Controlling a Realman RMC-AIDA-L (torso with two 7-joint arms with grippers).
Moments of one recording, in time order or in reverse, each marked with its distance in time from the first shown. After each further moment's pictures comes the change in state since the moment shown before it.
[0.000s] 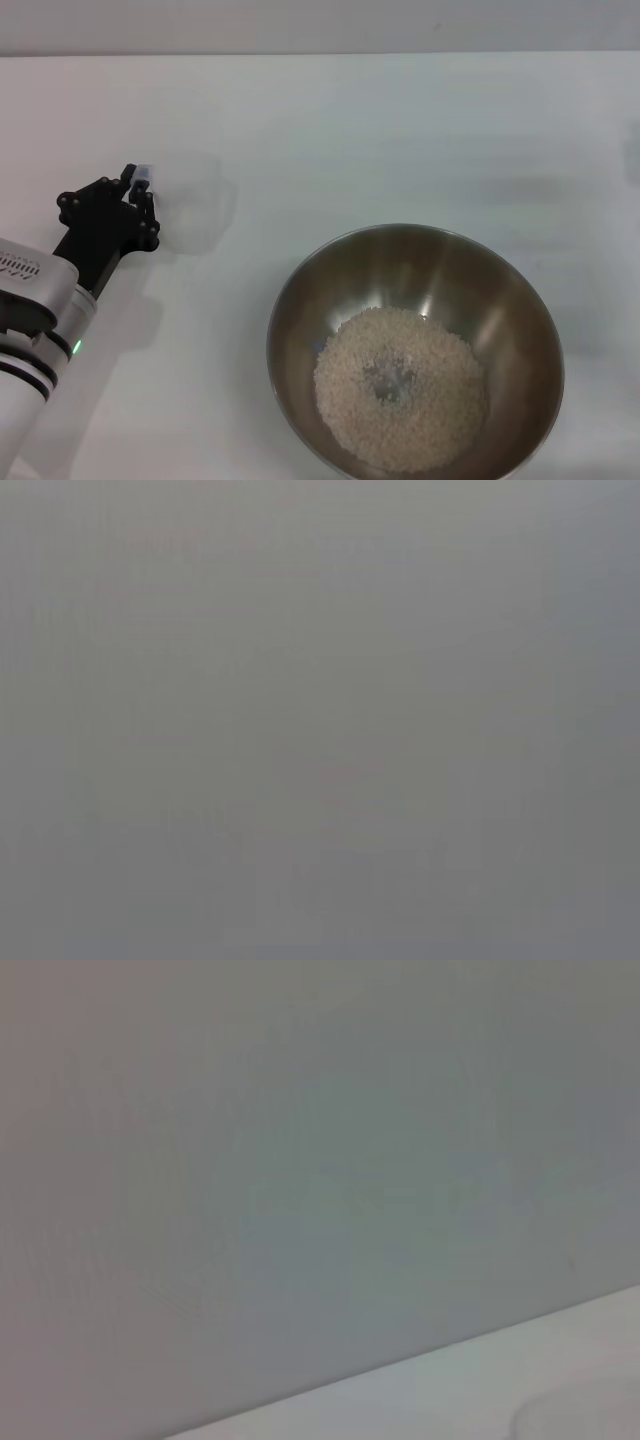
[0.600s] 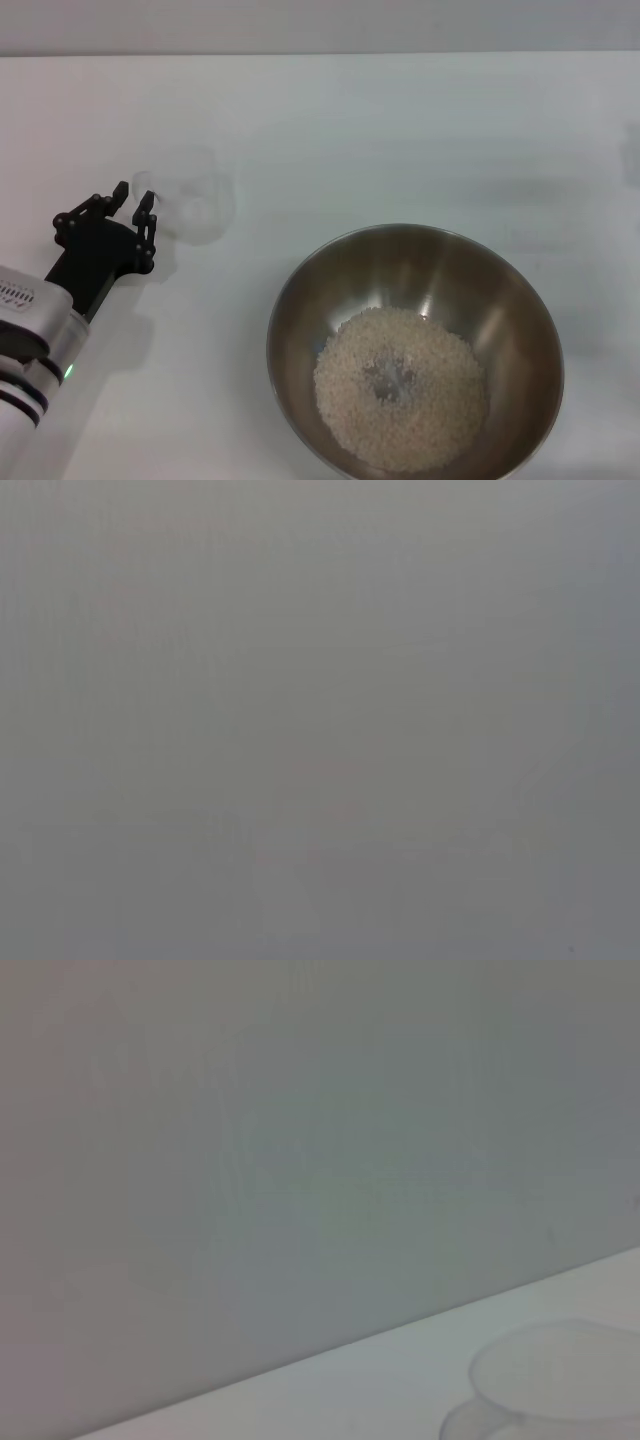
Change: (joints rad) left arm 0.046 0.006 0.003 0.001 0.051 0.013 -0.001; right arm -0.003 0.000 0.000 0.000 -0.011 0.005 0.012
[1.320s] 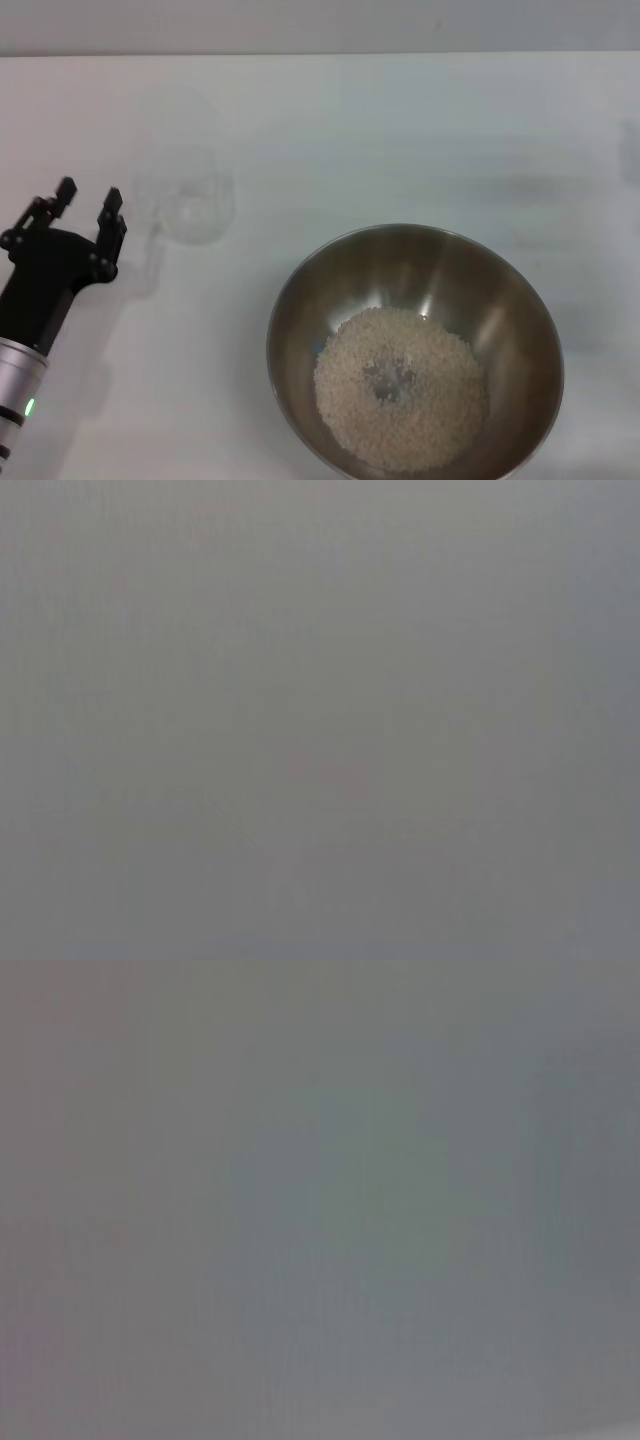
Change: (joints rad) left arm 0.107 0.006 0.040 0.004 0.000 0.276 -0.150; right arm 0.009 0.000 -0.002 0.008 0.000 0.016 -0.009
